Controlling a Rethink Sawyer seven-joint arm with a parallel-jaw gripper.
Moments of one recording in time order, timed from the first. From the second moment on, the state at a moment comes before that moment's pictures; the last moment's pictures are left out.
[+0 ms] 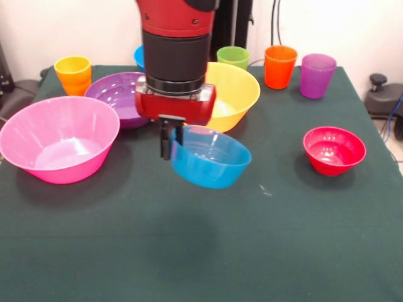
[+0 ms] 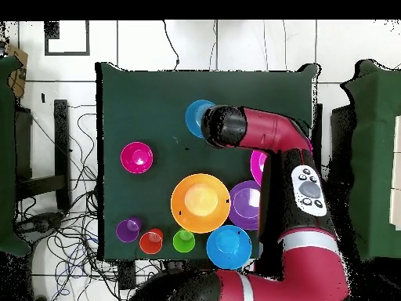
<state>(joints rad) -0.38 -0.54 0.12 1.38 -0.17 0.58 1.77</state>
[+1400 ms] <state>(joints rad) -0.40 -0.31 0.20 1.36 -0.20 0.48 1.77</state>
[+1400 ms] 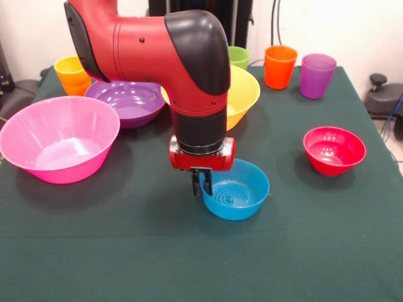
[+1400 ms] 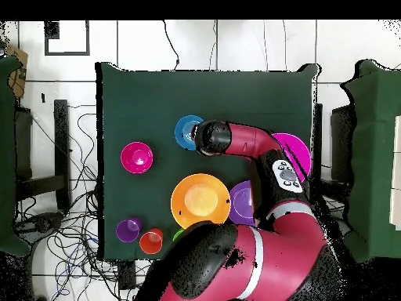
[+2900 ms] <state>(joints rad) -0.39 -0.32 0.20 1.36 -0.27 0.41 1.77</state>
